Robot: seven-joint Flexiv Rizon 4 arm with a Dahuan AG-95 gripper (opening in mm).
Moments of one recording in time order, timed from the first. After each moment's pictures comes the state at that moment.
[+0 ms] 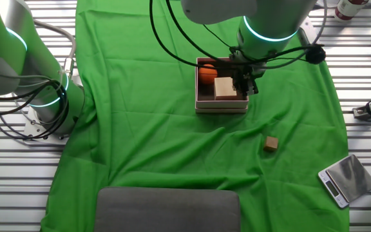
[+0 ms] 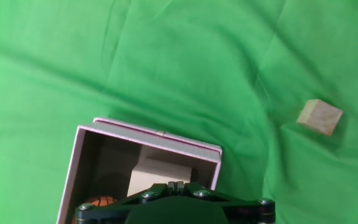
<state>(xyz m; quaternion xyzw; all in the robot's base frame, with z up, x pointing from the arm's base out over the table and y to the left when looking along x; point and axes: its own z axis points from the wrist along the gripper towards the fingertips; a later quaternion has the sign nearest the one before) 0.496 0.033 0.090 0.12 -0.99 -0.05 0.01</state>
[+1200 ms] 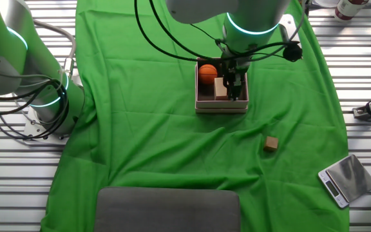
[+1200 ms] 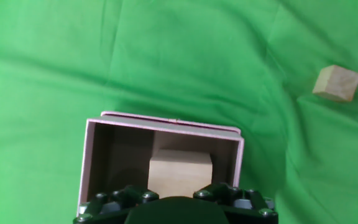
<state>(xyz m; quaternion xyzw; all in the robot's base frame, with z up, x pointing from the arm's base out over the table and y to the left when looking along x) 0.475 0.048 0.078 0.06 -1.00 -0.03 0.01</state>
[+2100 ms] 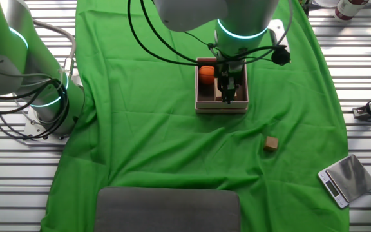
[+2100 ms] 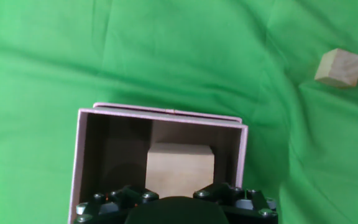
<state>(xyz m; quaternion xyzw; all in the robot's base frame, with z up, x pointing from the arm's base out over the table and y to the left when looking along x) 0.466 0.047 0.049 0.06 -1.00 -0.02 0.00</state>
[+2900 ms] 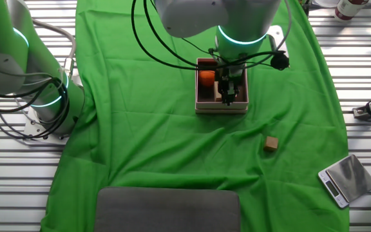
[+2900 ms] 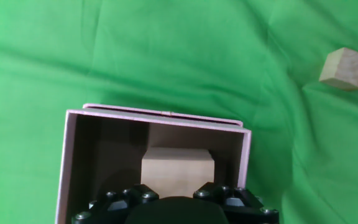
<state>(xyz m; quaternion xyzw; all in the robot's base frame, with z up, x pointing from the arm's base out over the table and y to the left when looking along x) 0.468 0.043 0.041 0.06 -1.00 -0.02 0.00</state>
